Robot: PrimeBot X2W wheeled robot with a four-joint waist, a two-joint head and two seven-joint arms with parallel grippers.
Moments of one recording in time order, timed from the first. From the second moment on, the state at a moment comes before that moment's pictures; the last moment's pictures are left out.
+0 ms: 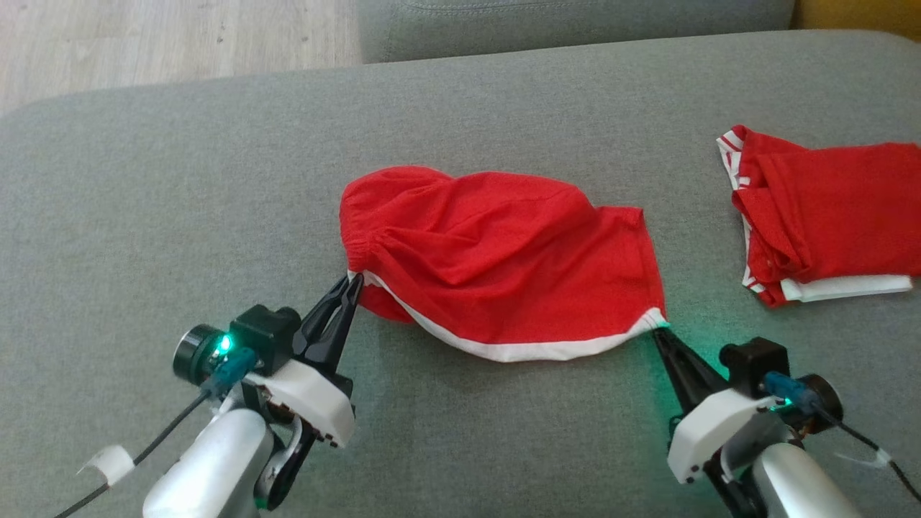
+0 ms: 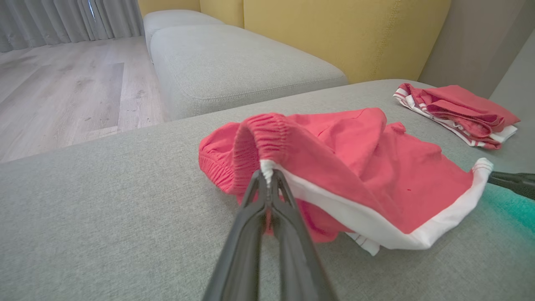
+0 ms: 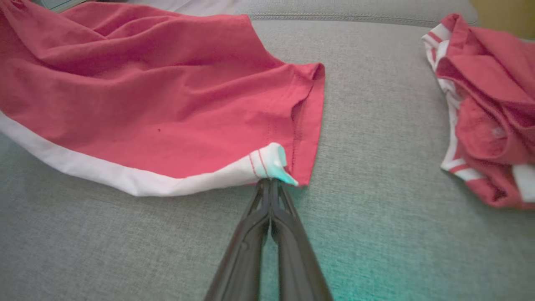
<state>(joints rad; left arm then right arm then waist) -0.36 0.33 -0.66 0.32 -0.49 -0.02 -0.07 -0.13 -0.17 0.27 0.45 0.18 0.13 -0.04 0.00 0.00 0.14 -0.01</state>
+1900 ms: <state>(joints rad) -0.12 0.27 -0.46 0.21 -0.51 0.08 -0.25 0.00 -0.05 0.04 0.40 0.13 0.13 -0.15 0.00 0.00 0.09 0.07</state>
